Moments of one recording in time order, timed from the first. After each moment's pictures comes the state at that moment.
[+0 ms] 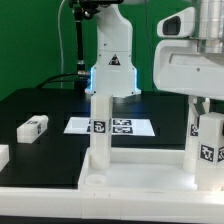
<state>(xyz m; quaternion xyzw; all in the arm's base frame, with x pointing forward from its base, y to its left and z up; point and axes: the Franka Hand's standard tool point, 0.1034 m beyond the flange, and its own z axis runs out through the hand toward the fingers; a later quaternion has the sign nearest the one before) 0.657 0.099 0.109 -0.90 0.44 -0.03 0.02</state>
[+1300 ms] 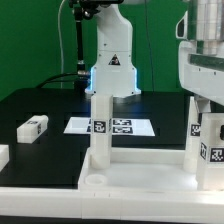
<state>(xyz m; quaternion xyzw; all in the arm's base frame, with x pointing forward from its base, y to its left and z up) 0.656 0.099 0.108 -0.76 0.64 -0.01 0.04</state>
